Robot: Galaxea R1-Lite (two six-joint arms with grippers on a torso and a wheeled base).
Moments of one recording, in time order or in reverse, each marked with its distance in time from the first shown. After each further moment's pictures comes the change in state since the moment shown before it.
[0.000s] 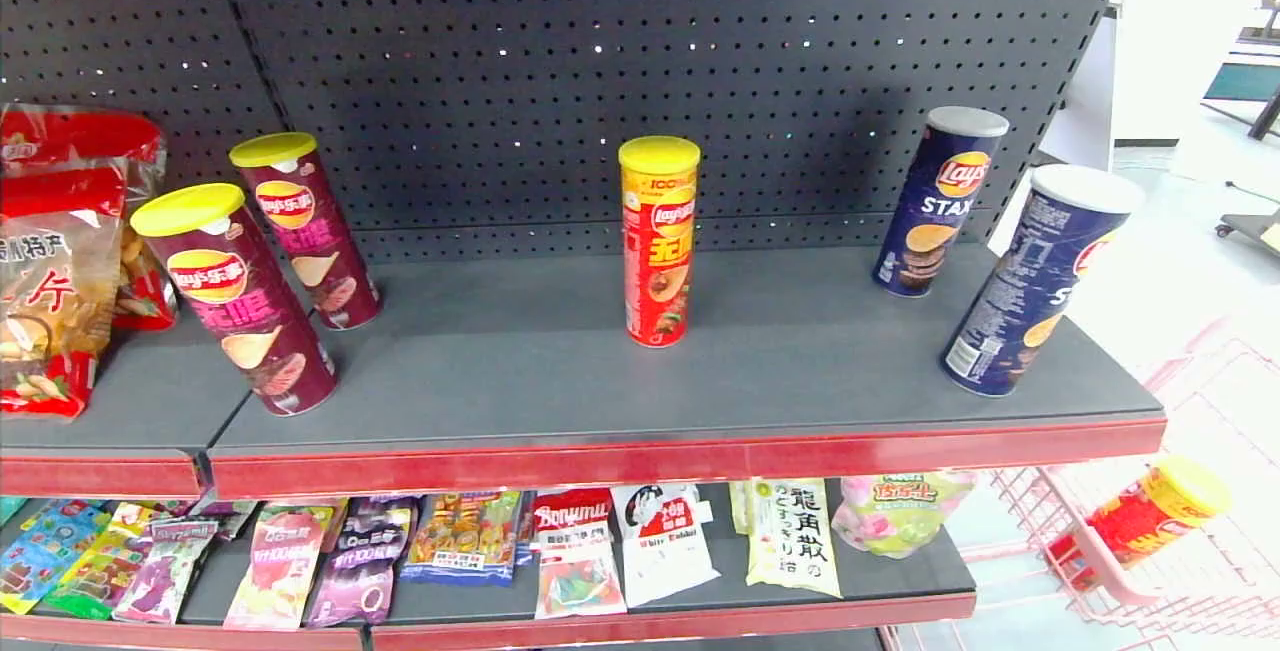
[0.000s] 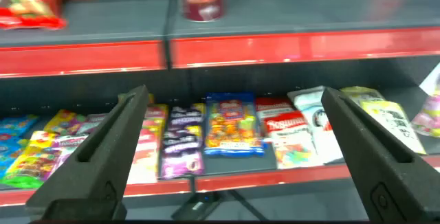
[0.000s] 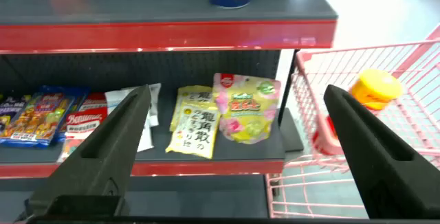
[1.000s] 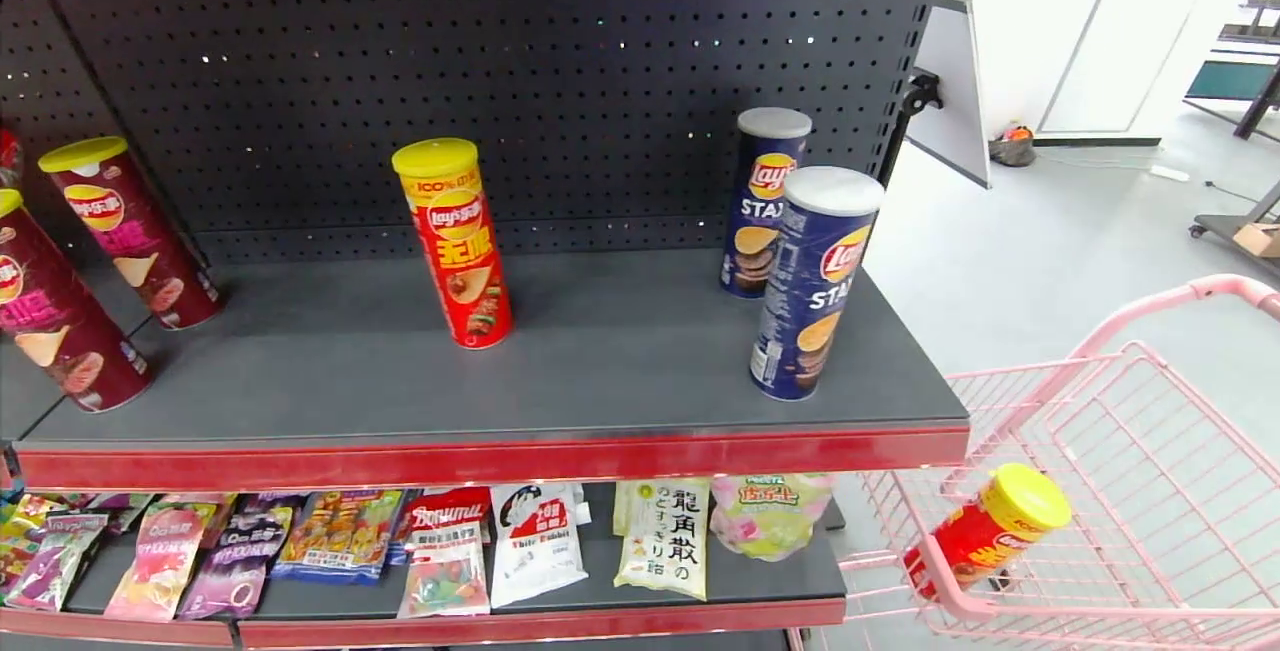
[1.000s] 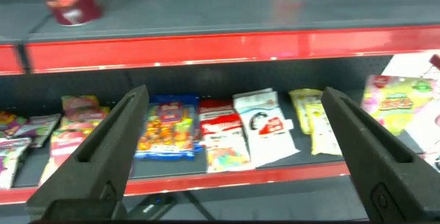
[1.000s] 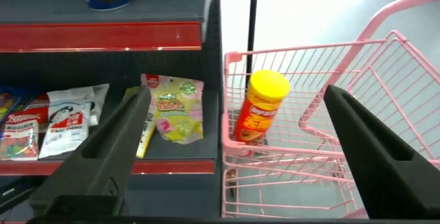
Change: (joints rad) left arm 0.000 0.000 0.000 0.000 0.000 0.000; right arm -0.001 0.000 0.000 0.000 0.001 0.000
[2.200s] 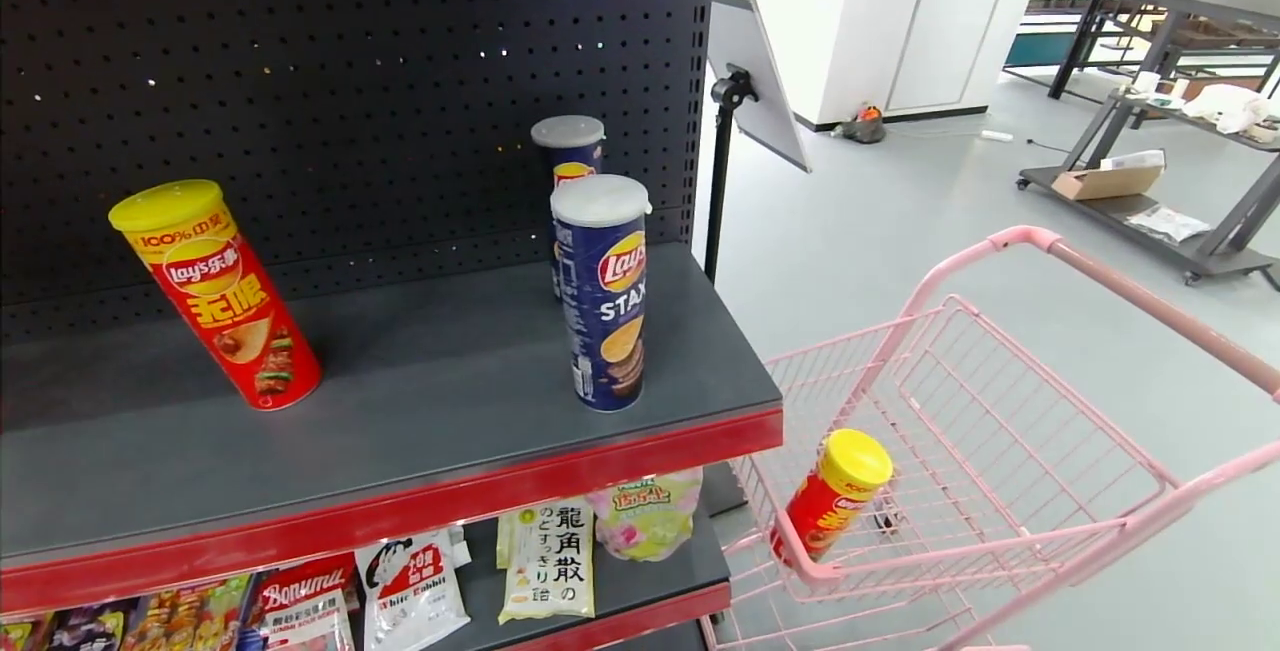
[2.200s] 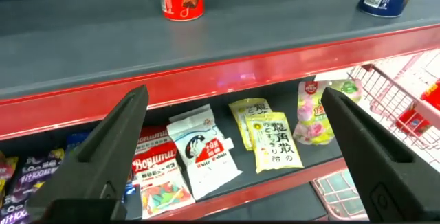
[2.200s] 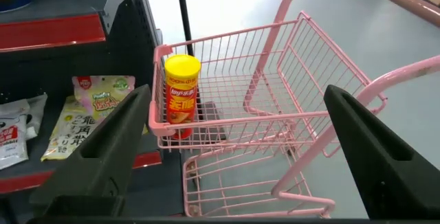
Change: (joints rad) left arm 0.001 0.000 0.000 0.000 0.000 -0.002; right arm 0.001 0.000 0.000 0.000 0.020 0.002
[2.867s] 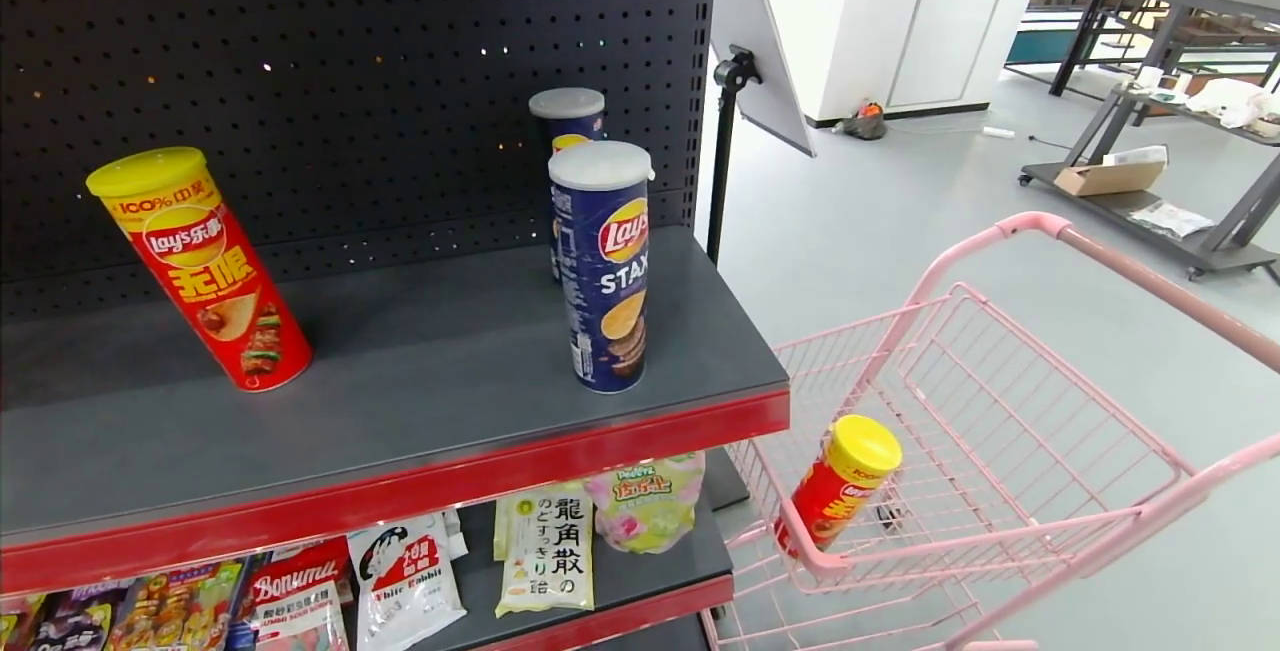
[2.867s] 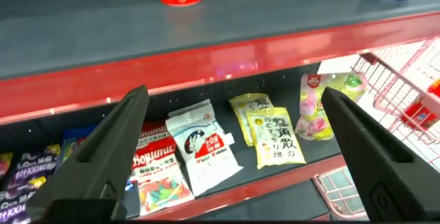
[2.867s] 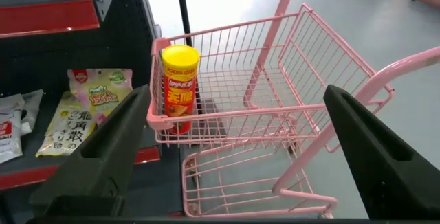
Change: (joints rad) left arm -0.001 0.000 0.000 0.000 0.000 0.000; right arm -0.001 0.000 0.000 0.000 -0.001 0.000
